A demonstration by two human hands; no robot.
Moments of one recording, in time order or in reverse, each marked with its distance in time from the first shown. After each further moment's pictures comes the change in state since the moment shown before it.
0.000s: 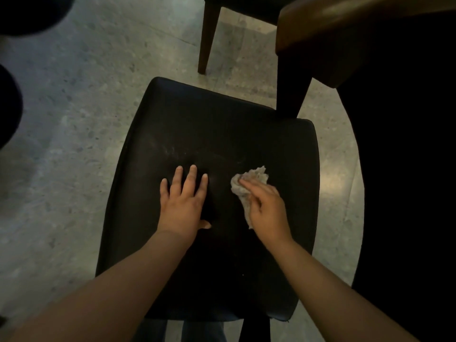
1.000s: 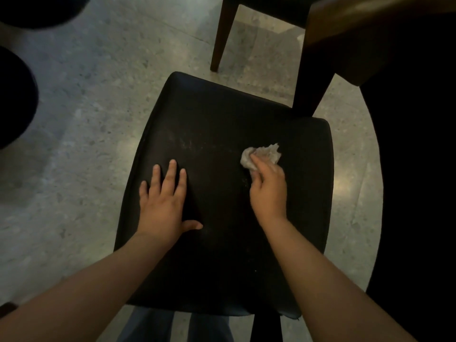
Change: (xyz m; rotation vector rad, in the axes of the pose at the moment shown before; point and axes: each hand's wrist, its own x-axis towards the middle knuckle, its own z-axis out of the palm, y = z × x) left_hand -0.028 -0.052 0.012 -0.042 0.080 -0.120; right_hand 0.029 -0.037 0.024 -0.055 0.172 0.118
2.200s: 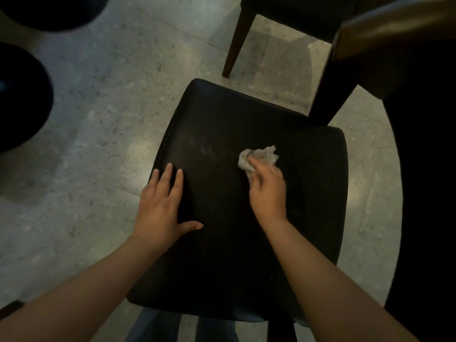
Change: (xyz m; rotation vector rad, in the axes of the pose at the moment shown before) left_hand -0.008 -0.047 0.000 -0.188 0.096 0.029; right_hand -0.002 -0.037 0.020 0.017 -0.036 -0.011
